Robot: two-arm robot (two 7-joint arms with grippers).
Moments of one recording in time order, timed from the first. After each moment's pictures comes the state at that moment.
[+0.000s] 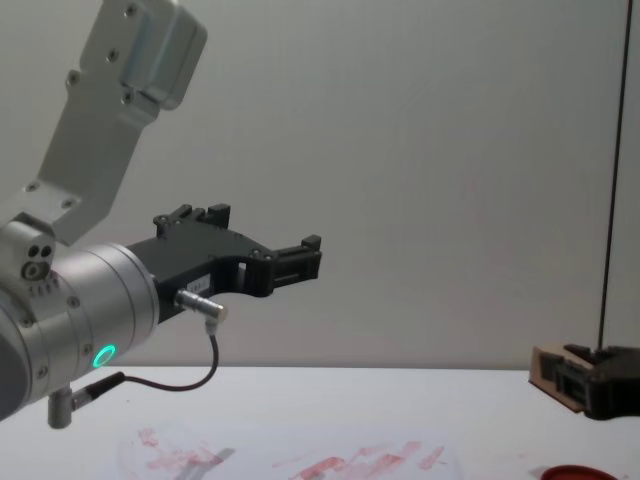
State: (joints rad) left arm -0.24 0.38 0.45 -1.63 -0.20 0.01 -0.01; right arm 0.09 0.32 -0.24 -1.57 0.24 0.15 0.24
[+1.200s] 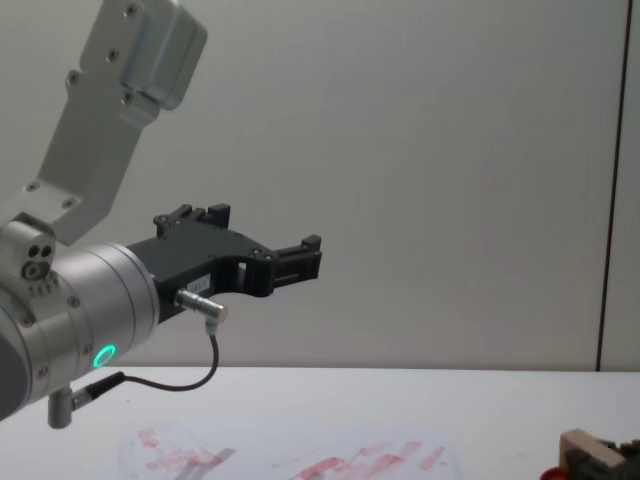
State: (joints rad) left arm -0.24 0.38 0.45 -1.63 -0.20 0.01 -0.01; right arm 0.07 0.33 -0.25 -1.48 0.20 0.18 0.24
